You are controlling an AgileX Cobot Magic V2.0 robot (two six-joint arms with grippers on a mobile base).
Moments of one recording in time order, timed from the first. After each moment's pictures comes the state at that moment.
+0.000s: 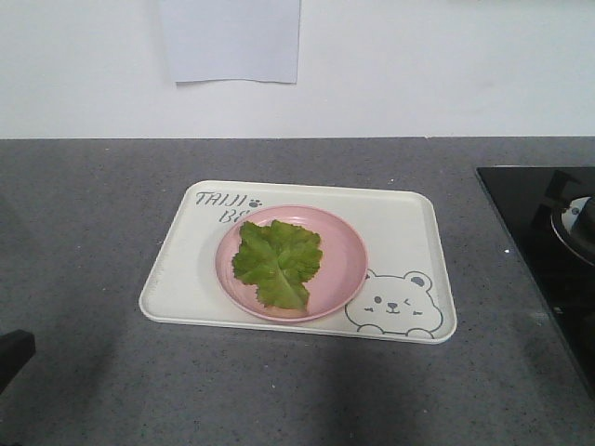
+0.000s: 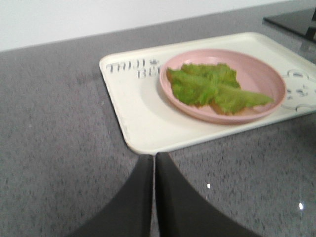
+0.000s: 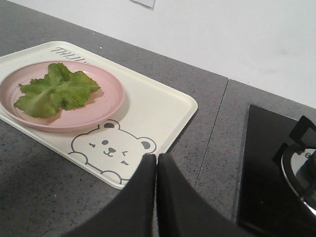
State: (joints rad) left arm -0.38 0.47 -0.31 -0.07 0.27 0.01; right arm 0.06 0.35 -0.41 0.52 0.49 -0.74
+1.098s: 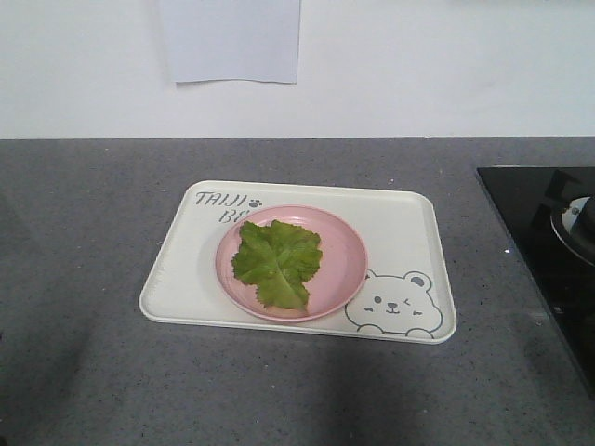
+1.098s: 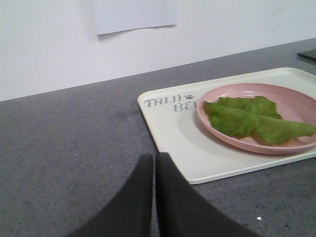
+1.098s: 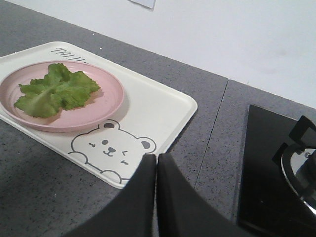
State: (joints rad) left arm -0.26 0.39 -0.17 0.03 0.05 -0.02; right arm 0.06 0.35 -0.41 0.52 0.49 -0.74
